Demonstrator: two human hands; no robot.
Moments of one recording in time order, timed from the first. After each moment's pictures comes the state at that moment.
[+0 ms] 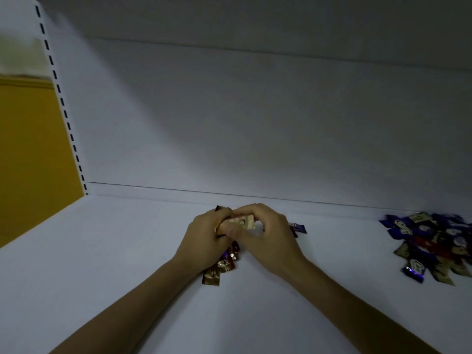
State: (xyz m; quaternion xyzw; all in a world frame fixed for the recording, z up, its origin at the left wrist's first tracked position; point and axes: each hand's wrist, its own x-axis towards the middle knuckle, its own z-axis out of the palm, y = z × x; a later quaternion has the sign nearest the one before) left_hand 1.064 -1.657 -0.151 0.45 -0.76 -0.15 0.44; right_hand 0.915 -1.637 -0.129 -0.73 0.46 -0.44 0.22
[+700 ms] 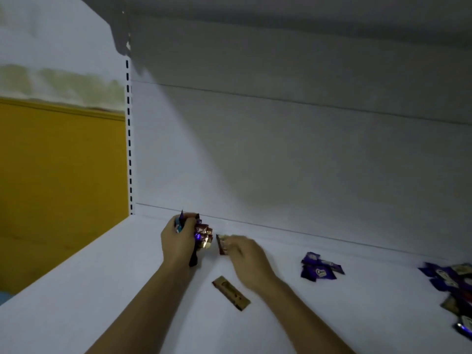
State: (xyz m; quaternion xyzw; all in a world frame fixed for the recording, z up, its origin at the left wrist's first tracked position) left_hand 1.160 -1.690 -0.148 0.47 -0.29 -0.38 0.74; right_hand 1.012 -1.688 -0.153 -0.78 0.51 -0.31 0.17
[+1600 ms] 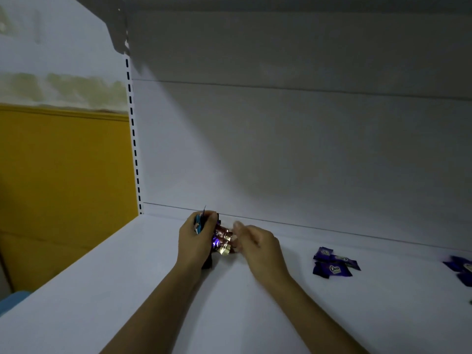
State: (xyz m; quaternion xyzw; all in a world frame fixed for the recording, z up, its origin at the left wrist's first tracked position) left_hand 1.148 -1.686 -0.148 0.46 -0.42 -0.34 0.71; right_hand 1.014 -1.675 -0.141 -0.70 0.47 -0.47 0.26
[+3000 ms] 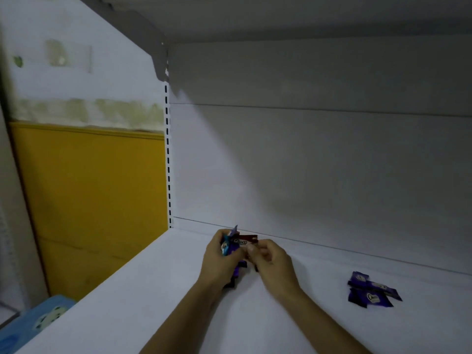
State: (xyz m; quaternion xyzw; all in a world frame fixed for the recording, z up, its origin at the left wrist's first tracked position) left_hand 1.169 -1.680 -0.151 0.48 -0.50 -0.34 0.64; right_hand 1.044 -1.706 -0.156 -0.65 0.48 -0.48 0.35
